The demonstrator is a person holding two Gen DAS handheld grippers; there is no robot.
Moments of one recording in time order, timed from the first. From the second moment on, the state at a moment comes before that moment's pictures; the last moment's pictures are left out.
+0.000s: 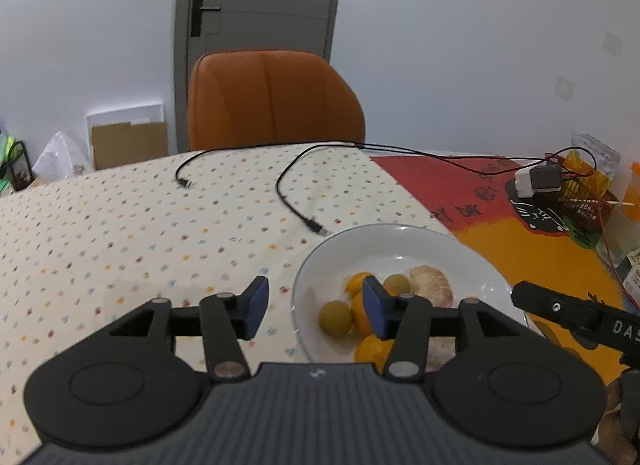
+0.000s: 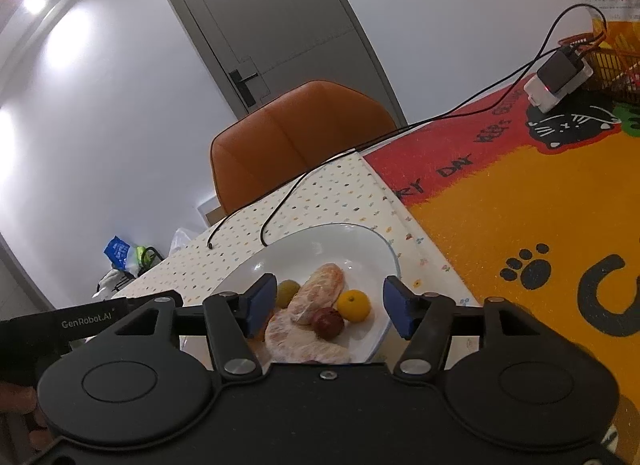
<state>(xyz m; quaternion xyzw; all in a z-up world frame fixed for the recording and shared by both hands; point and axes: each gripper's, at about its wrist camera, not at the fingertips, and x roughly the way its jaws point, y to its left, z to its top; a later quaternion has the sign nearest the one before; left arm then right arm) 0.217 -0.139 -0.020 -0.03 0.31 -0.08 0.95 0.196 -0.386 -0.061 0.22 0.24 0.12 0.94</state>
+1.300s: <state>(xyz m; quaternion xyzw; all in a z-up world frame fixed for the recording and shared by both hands) 0.105 -0.059 0.019 -0.04 0.27 -0.01 0.96 0.123 -0.329 -0.012 0.17 0.24 0.16 0.94</state>
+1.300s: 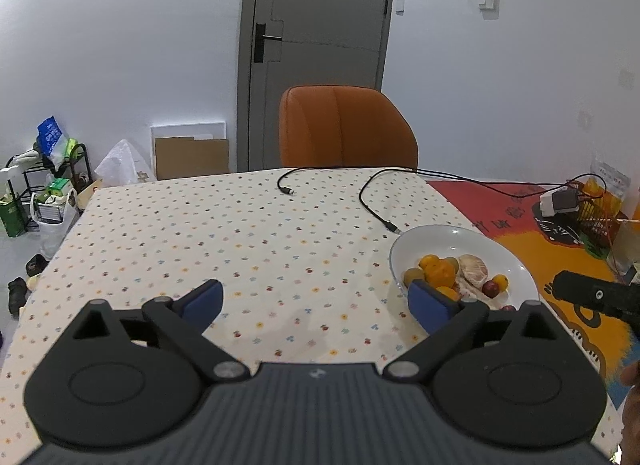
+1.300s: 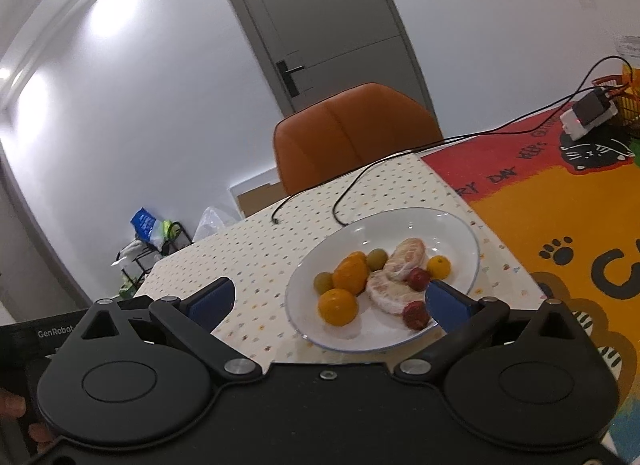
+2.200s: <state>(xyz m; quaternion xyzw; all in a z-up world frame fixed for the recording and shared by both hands) 0.048 0.008 0.028 -0.06 0.27 0.03 0.96 0.095 -0.276 -0.002 0.13 0.26 0.21 0.93</state>
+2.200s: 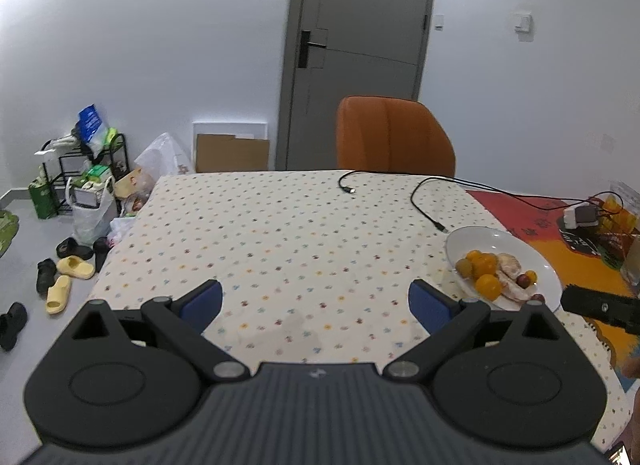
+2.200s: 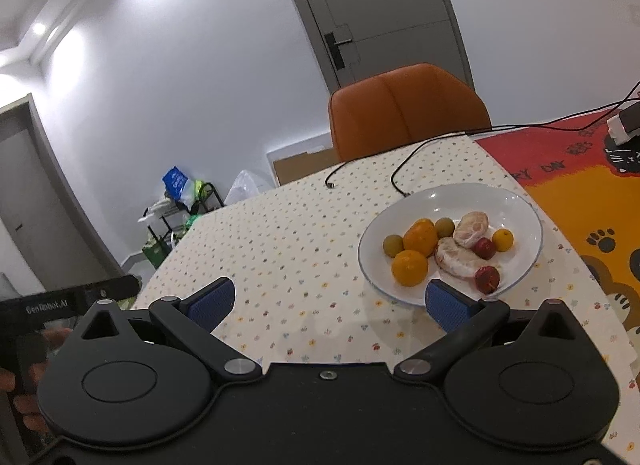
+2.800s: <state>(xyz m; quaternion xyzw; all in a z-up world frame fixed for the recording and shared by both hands) 0.043 0.012 0.013 -0.05 0.28 0.04 0.96 0.095 -0.273 -0.016 0.11 0.28 0.21 0.93</state>
